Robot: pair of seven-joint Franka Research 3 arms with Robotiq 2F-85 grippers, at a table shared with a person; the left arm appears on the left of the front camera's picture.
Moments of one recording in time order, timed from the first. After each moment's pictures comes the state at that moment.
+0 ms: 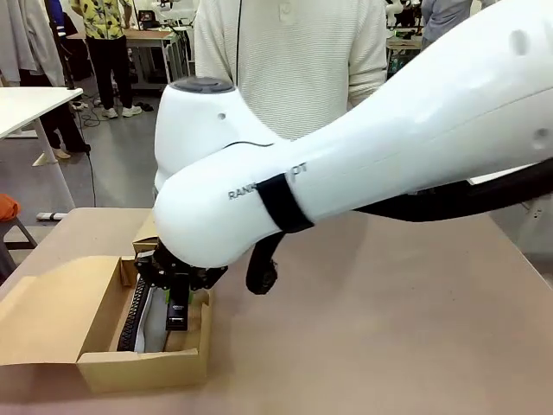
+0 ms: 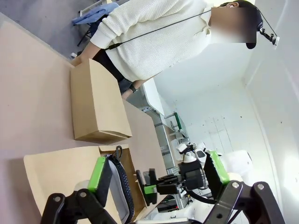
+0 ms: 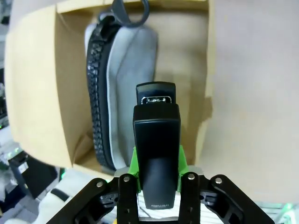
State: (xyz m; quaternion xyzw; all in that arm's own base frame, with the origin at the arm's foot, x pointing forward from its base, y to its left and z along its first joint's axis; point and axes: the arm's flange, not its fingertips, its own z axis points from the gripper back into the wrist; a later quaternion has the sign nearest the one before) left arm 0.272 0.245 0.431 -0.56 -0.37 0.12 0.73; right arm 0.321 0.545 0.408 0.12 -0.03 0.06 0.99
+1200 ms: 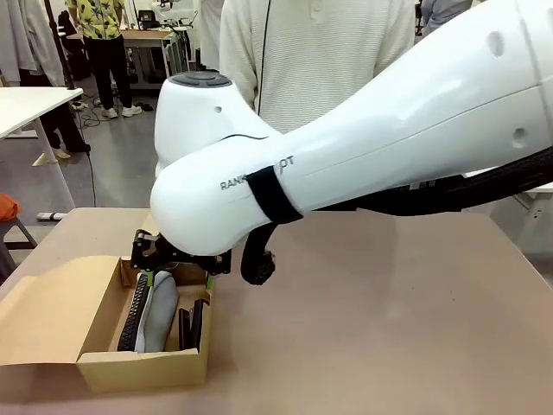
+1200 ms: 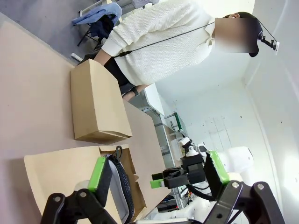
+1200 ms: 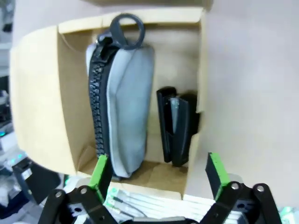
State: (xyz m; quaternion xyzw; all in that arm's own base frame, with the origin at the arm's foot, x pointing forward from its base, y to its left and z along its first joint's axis) left arm 0.272 0.245 0.431 -0.56 -0.37 0.12 0.73; right arm 0.331 0.526 0.426 0.13 -0.05 0.05 0.99
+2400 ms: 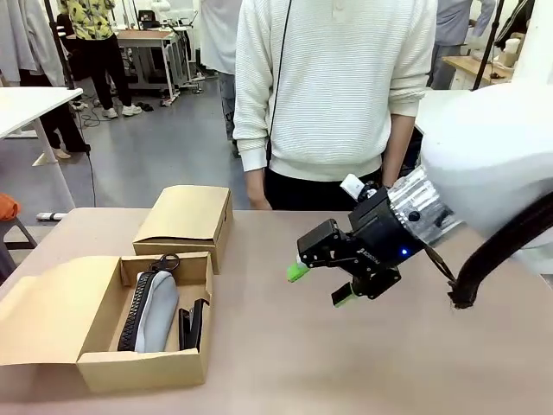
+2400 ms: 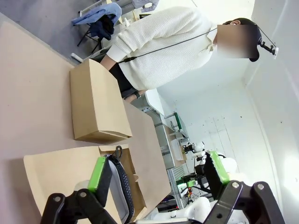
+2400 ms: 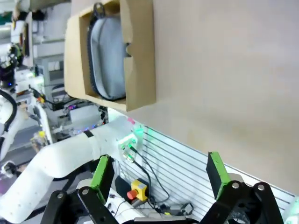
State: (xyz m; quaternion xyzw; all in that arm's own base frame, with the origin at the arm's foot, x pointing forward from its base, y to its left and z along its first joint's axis) left arm 0.272 0.245 0.431 -0.56 -0.38 0.12 0.73; right arm 0.278 0.255 0.438 0.36 -0.02 0.03 0.93
